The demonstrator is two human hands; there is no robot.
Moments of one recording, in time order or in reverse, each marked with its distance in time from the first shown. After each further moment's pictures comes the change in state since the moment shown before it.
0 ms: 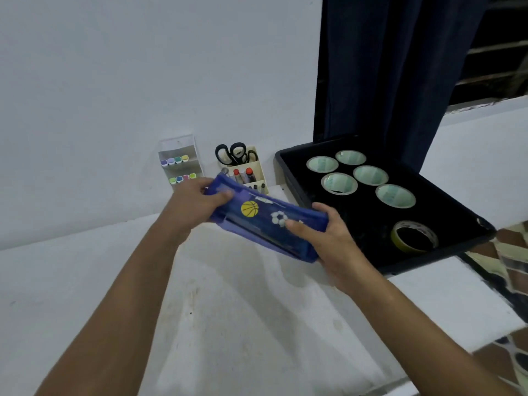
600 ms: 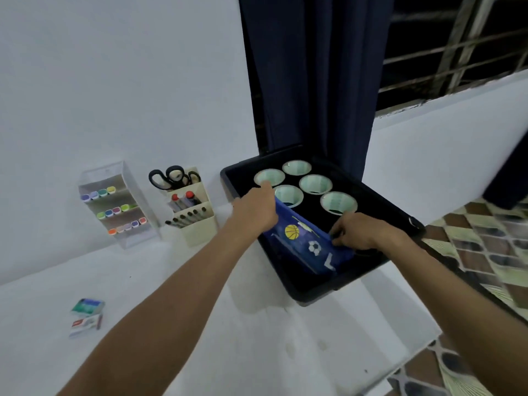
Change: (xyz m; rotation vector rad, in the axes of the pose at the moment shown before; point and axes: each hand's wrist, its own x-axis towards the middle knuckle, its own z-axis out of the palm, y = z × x) left_hand 0.051 0.058 0.204 0.926 -0.167 0.336; right_hand 0.067 -0.046 -0.168 -1.378 -0.164 0.062
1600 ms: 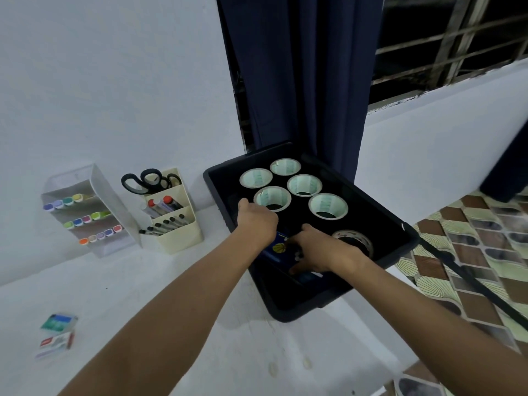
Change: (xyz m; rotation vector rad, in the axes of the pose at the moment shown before) left_hand 0.036 0.027 0.043 0.679 -0.301 0.146; right_hand 0.030 -0.026 0.033 -0.118 -0.078 -0.123
